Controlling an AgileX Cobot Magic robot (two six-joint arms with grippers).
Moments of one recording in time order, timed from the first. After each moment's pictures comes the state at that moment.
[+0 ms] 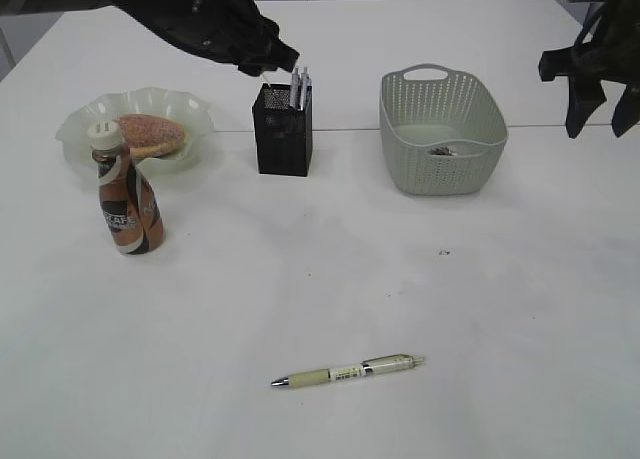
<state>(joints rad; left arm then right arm) -0.48 2.06 -1.73 0.19 0.37 -0.05 0.02 1.93 -1.78 -0.08 1.24 0.14</state>
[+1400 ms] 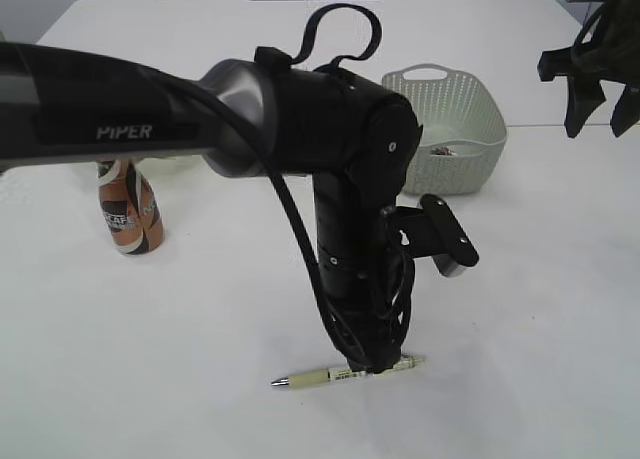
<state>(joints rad) -0.89 2.23 -1.74 -0.03 1.11 0.47 0.02 1.93 -1.78 -0.08 1.24 0.13</state>
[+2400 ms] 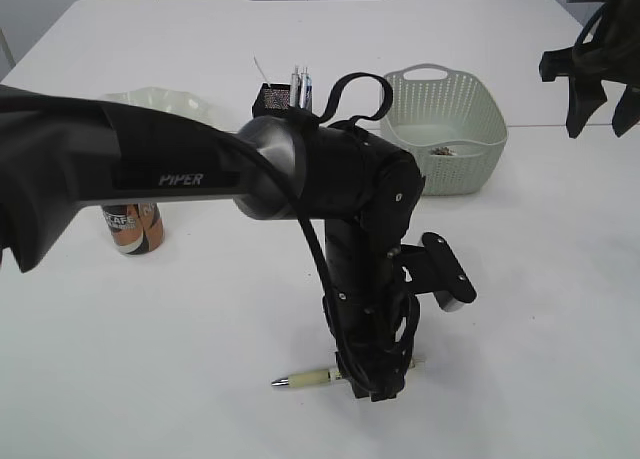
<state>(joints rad) -0.89 2.33 -1.74 -0.05 1.04 0.48 0.02 1.93 -1.78 -0.08 1.24 0.13</state>
